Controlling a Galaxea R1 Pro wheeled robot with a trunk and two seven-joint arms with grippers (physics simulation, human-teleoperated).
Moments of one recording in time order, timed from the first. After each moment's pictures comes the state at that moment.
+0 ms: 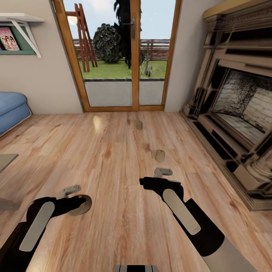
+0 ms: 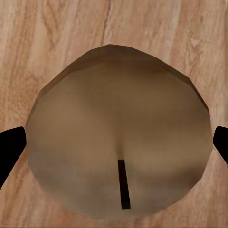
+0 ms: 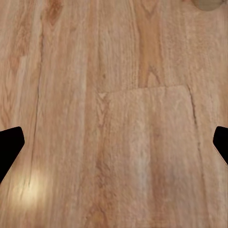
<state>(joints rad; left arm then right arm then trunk) -0.37 0.23 -0.02 -1.50 0.83 1.00 0.51 -0.63 -0.03 0.58 -1.53 -1.00 0.74 -0.84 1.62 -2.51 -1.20</state>
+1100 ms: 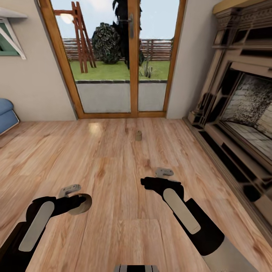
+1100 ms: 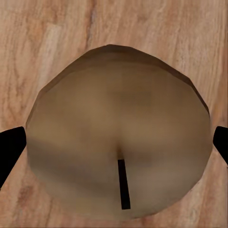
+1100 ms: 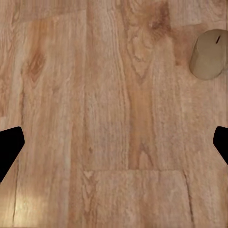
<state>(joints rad) -0.37 0.23 -0.02 -1.52 0.83 1.00 0.51 -0.63 -0.03 0.57 -1.51 -1.00 0.74 -0.85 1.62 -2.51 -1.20</state>
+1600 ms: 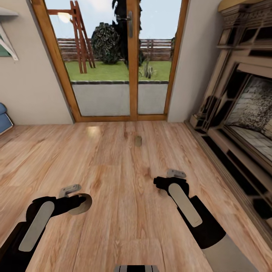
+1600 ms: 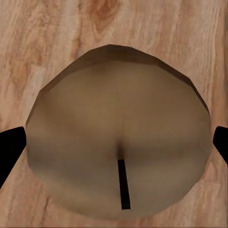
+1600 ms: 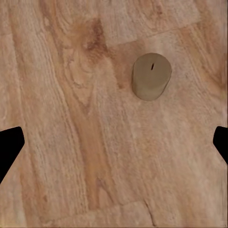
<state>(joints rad) -0.37 0.23 -0.02 -1.52 0.83 1.00 0.51 -0.63 -0.02 0.45 -1.44 -1.00 0.75 -1.01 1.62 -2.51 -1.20</state>
